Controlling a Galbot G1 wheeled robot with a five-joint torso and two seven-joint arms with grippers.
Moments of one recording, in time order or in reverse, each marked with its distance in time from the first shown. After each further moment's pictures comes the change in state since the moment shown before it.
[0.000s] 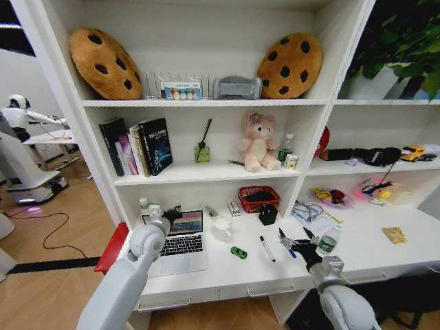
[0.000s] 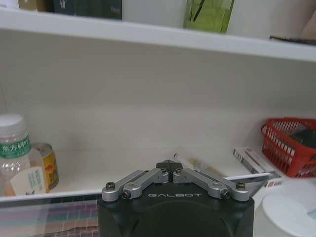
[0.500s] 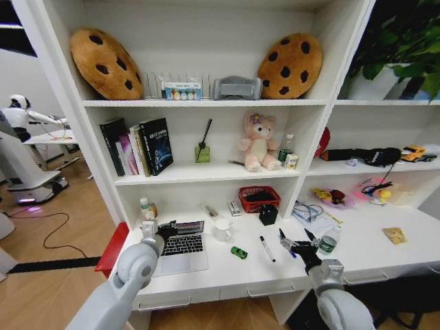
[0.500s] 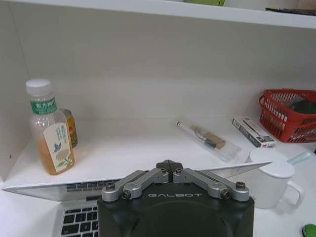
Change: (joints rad) left arm 0.203 0.095 0.002 -0.232 -0.116 0.002 -0.192; right arm -0.026 0.051 -0.036 0.010 -0.053 0.020 0.045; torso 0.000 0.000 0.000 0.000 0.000
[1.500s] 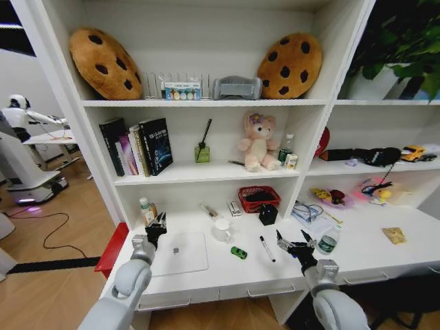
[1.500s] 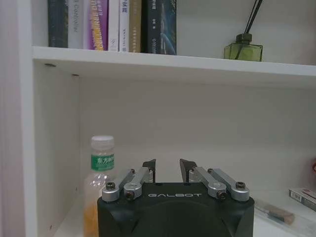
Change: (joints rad) left arm 0.194 -0.158 -0.284 0.293 0.532 -0.635 0.579; right arm 0.002 0.006 0.012 0.039 0.022 -0.033 0.004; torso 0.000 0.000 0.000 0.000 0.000
